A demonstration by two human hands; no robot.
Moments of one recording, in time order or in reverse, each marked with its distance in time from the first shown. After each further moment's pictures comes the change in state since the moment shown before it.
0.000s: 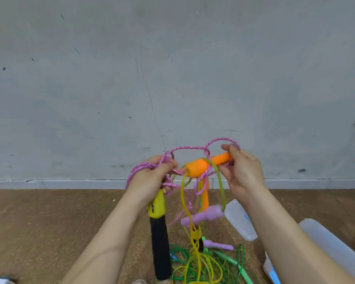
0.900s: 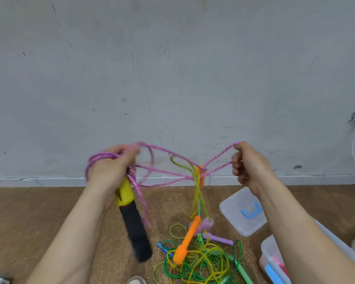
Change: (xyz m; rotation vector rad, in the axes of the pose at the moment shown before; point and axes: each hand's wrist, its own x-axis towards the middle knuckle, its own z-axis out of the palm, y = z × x) left_hand 0.014 0.003 -0.055 0.106 0.303 0.098; right_hand 0.019 -0.022 -0.029 -0.517 0.017 0.179
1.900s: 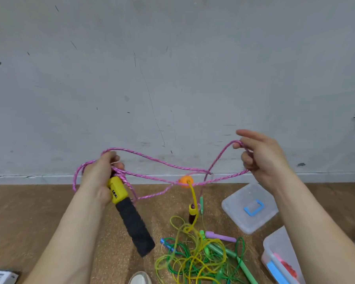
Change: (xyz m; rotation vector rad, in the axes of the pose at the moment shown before) left_hand 0.018 -0.015 -0.016 -0.365 0.241 -0.416; right_hand -0.010 -0.013 -0.013 0.228 -0.103 -0.256
